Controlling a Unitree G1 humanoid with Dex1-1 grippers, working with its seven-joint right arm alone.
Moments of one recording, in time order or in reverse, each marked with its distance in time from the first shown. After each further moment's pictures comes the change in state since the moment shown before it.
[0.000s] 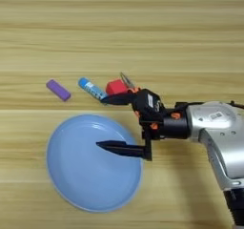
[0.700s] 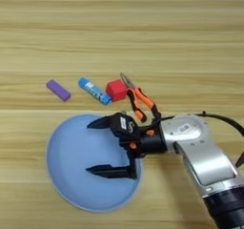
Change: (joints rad) arm -0.002 0.041 0.186 0.089 -0.154 -0.067 -0.022
